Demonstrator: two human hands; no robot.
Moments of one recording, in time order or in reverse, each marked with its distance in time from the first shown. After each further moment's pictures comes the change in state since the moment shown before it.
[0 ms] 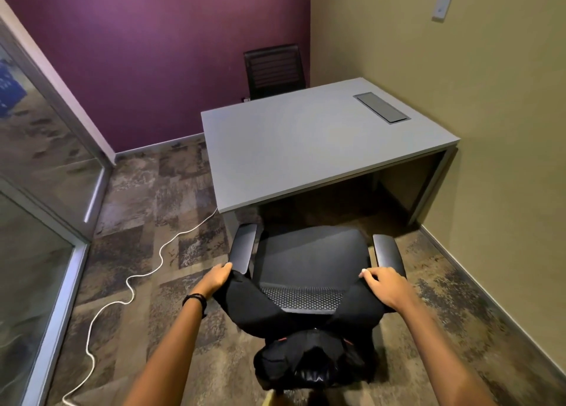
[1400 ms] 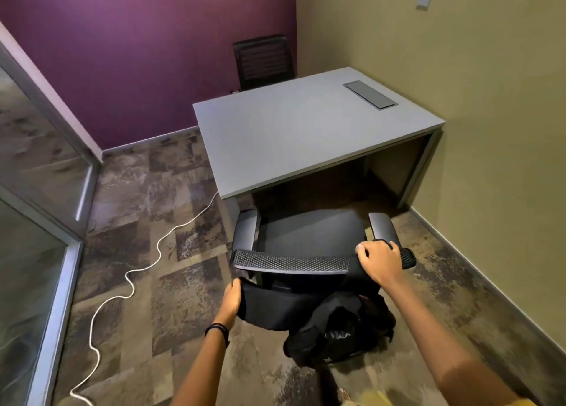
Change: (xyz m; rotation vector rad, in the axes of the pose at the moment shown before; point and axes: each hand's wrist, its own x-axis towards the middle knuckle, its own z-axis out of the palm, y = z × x) left_hand -0.061 -0.070 0.066 -0.553 0.068 -0.033; right_hand -0.038 -0.040 0.031 -0.102 0.306 0.036
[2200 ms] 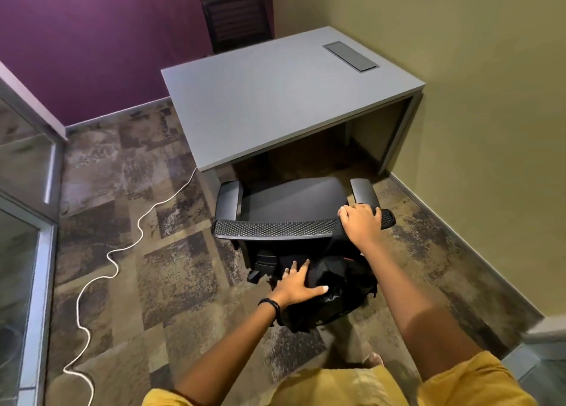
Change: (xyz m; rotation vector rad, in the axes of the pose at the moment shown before) left_hand -0.053 -0.010 0.130 0.943 -0.560 0.207; right_hand -0.006 -0.007 0.002 -0.047 -0.053 0.095
